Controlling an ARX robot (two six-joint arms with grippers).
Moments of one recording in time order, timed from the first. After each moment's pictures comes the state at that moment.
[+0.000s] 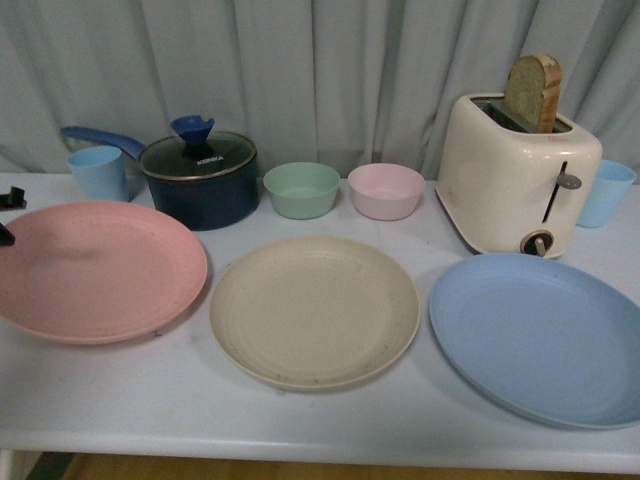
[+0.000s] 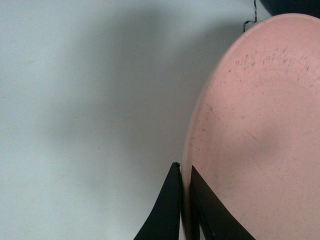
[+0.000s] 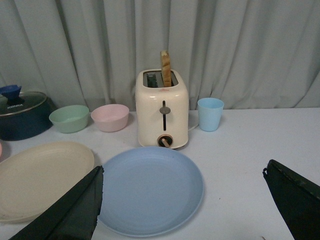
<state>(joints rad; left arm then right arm) 0.31 2.17 1.43 -0.19 0.22 0.17 0.00 0.00 0.01 0.00 0.00 0.00</state>
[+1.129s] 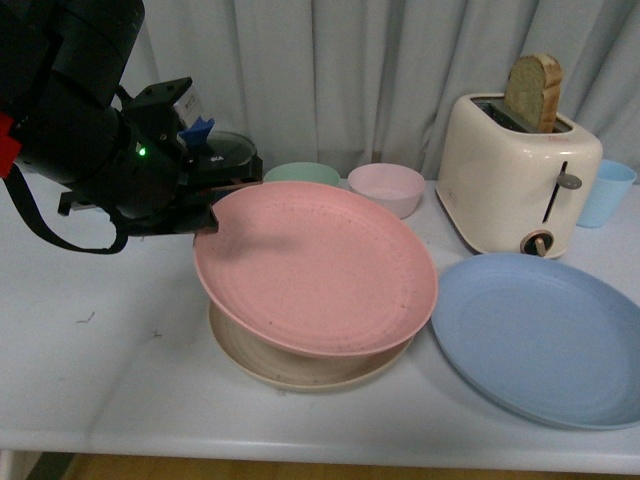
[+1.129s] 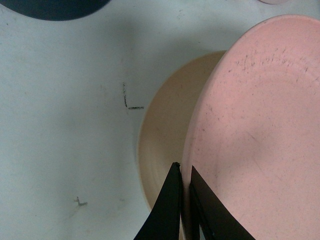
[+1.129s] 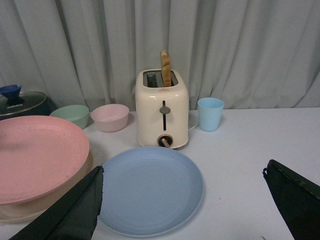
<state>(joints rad) -0.22 1.96 1.23 -0.13 0.10 -0.20 0.00 0.00 0.01 0.00 0.00 0.00</state>
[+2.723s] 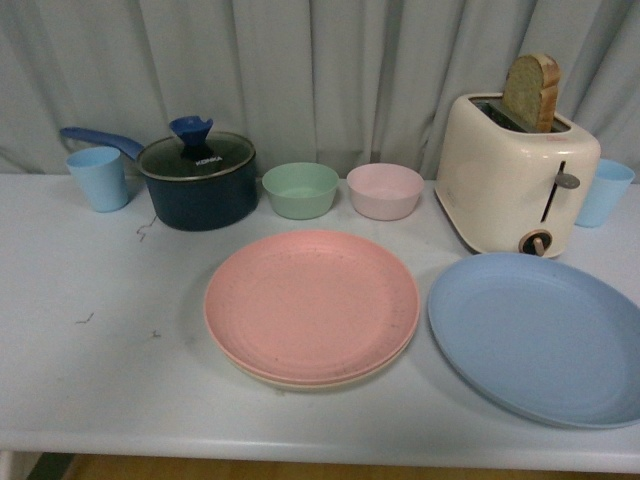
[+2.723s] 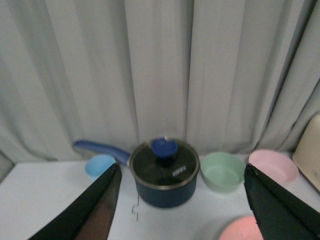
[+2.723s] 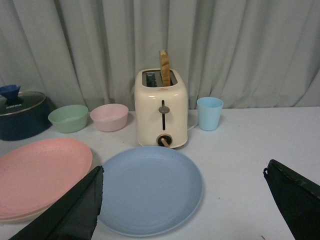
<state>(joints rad) -0.14 1.25 0.76 0.47 -0.12 0.03 0.00 0.00 0.01 0.00 0.00 0.00</state>
